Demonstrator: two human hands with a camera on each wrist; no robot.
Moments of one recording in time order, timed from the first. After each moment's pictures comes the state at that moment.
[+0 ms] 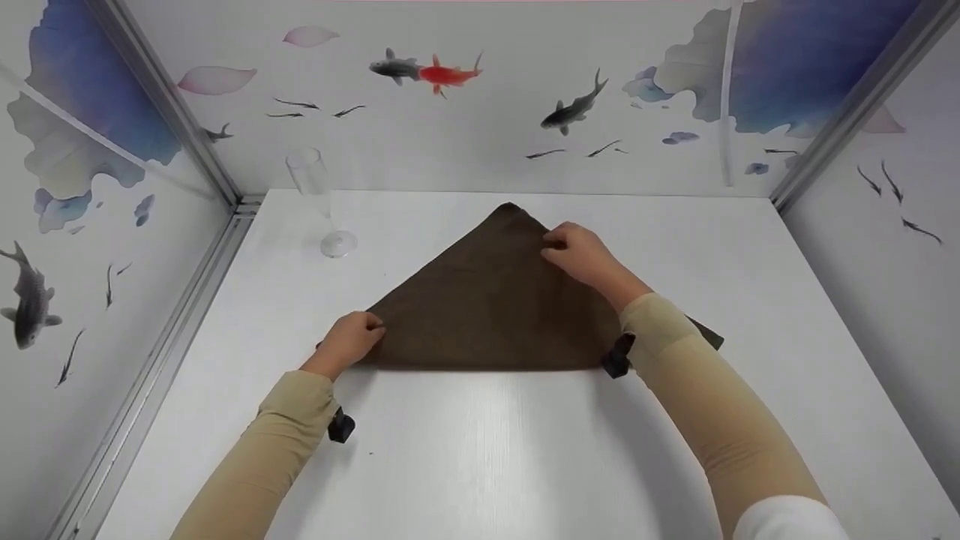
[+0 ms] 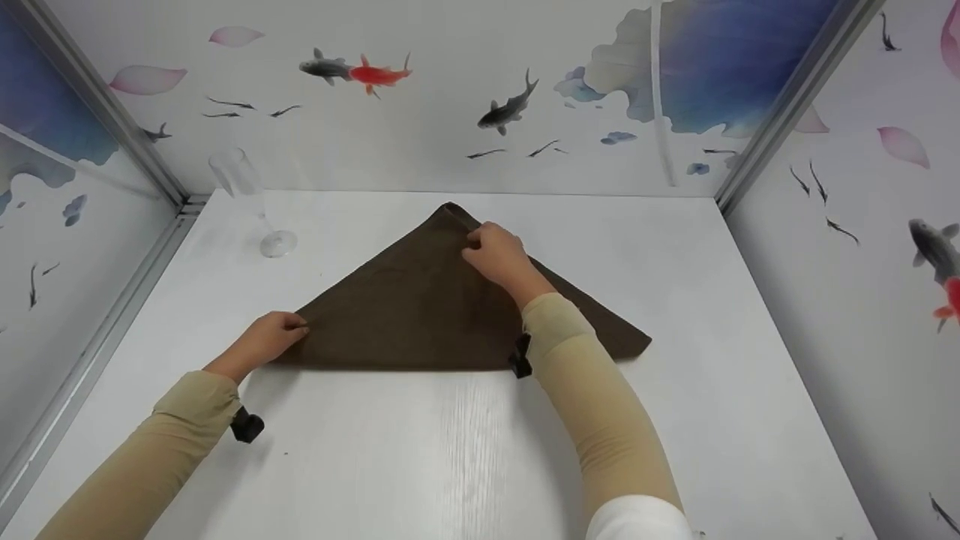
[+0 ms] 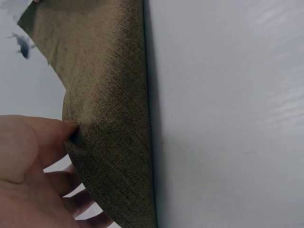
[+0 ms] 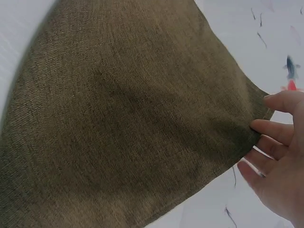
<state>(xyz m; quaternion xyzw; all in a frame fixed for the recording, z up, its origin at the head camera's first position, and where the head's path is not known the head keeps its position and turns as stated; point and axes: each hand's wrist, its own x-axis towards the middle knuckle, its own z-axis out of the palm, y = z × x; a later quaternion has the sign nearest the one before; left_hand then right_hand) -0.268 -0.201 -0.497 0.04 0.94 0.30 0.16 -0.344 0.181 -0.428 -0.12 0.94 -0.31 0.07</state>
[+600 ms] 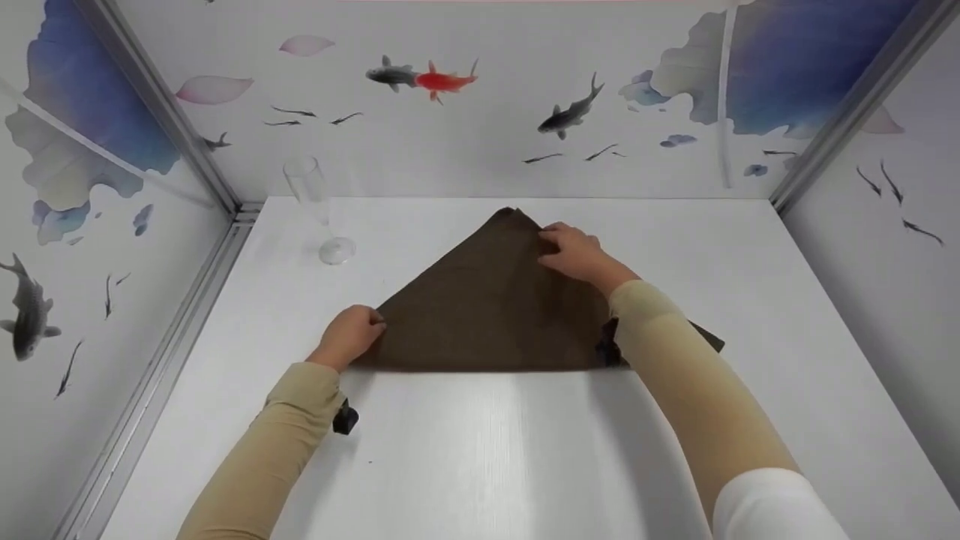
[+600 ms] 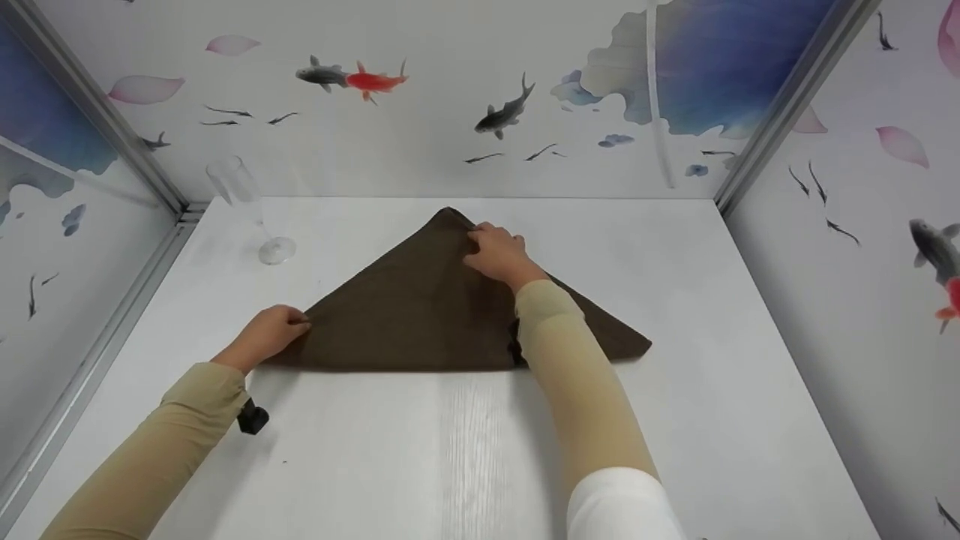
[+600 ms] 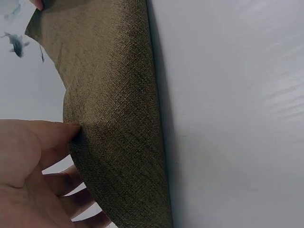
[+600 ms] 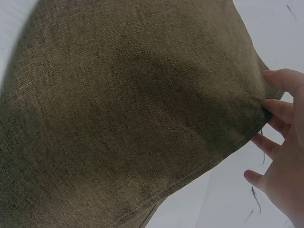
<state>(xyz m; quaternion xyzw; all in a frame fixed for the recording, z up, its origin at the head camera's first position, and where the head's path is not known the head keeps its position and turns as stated) -0.288 -0.195 -0.492 0.03 0.96 0.24 0.14 -0.377 0.190 -0.449 -0.15 0.95 -0.23 0.12</state>
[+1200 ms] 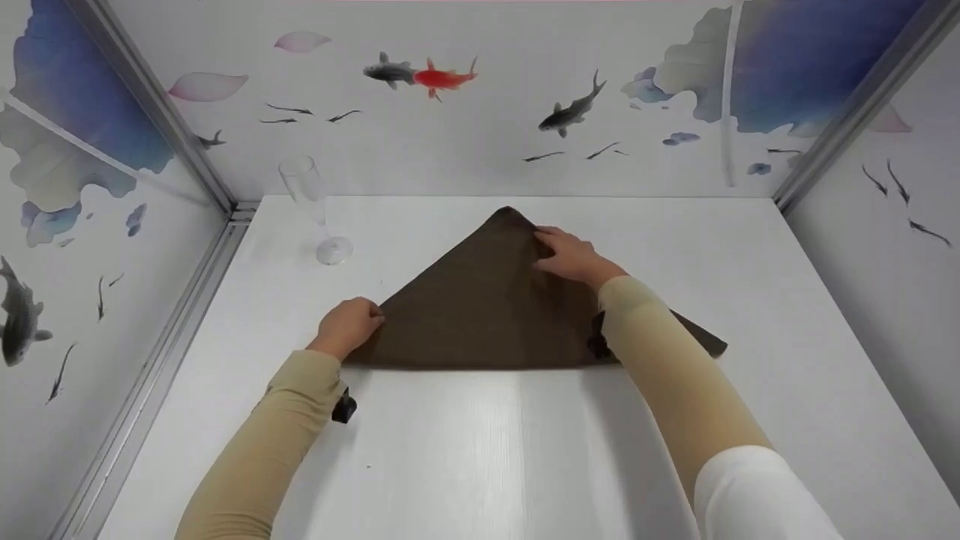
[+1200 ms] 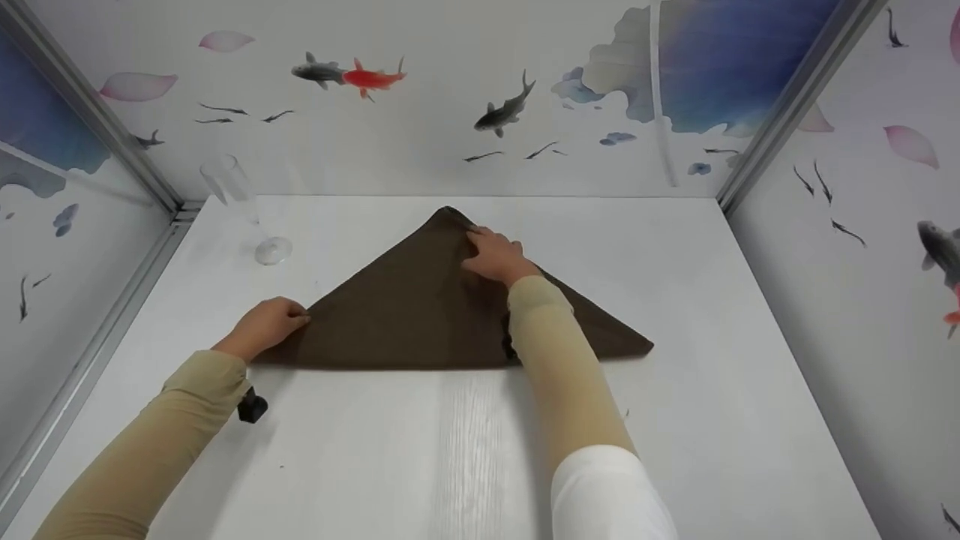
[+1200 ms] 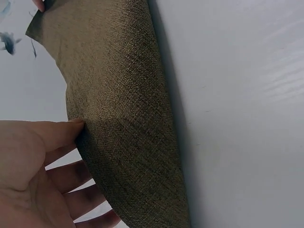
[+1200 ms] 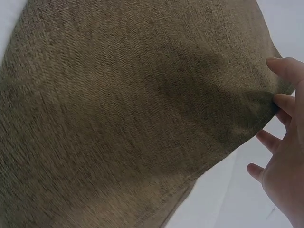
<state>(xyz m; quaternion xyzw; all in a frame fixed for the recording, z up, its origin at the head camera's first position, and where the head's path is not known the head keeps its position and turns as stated) -0.301 -0.193 -0.486 0.04 0.97 0.17 0.15 -0.400 0.190 -0.477 -0.16 0.95 -0.20 0.15</state>
